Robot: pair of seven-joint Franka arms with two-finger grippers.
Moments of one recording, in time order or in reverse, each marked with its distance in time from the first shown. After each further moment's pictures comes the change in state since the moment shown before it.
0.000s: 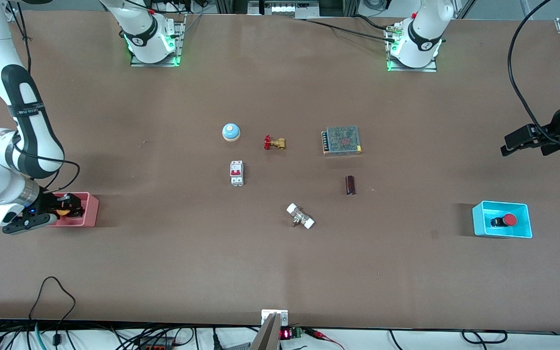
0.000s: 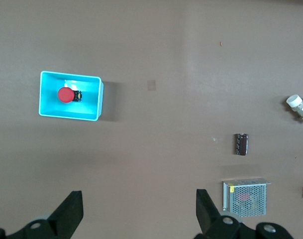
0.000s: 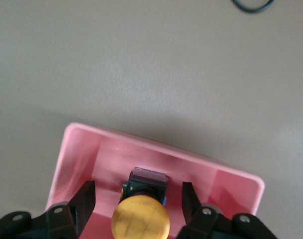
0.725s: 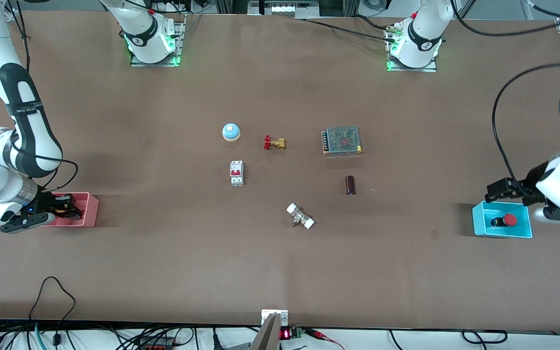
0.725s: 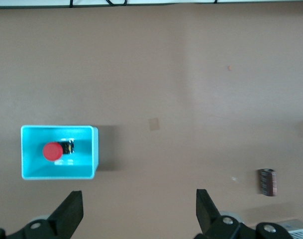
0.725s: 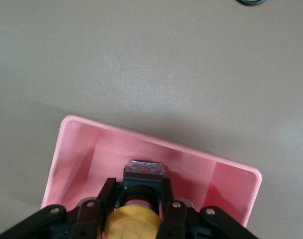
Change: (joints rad) left arm -0.001 0.206 -0.005 0.062 -0.001 0.211 0.080; right arm -0.008 0.010 -0.002 -0.013 0.000 0.007 0.000
